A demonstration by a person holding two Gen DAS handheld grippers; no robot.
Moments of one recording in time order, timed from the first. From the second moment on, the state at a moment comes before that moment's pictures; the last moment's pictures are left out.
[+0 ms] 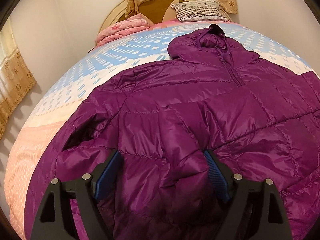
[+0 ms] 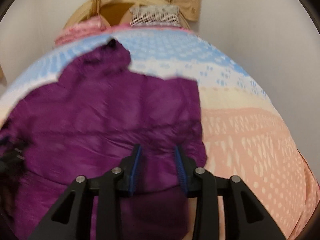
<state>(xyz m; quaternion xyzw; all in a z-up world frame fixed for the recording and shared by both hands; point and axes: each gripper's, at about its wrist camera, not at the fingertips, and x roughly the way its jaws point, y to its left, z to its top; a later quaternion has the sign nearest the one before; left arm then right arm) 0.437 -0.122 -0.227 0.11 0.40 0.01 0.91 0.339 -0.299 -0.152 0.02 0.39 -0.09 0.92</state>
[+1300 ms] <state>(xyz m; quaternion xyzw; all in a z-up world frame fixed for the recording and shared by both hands) 0.235 0.175 -0.204 0.04 0.40 0.17 0.90 0.265 -0.218 -0.165 -0.02 0.37 -0.01 0.93</state>
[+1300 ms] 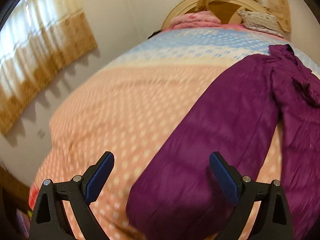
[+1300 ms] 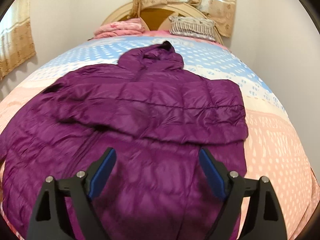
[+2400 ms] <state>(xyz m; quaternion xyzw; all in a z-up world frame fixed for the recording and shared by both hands) 0.283 0.009 -0.040 0.10 0.21 -0.01 0.97 0.221 -0.290 -0.162 0.09 0.32 -0.07 0.94</state>
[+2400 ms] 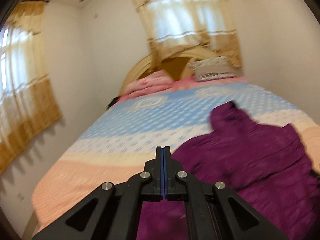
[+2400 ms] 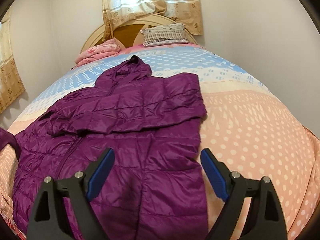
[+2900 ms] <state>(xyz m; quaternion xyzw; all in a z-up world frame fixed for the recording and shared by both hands) 0.302 0.068 -0.084 0.05 0.31 0.04 0.95 0.220 -0.259 -0.166 0.04 0.34 -0.02 0.94</state>
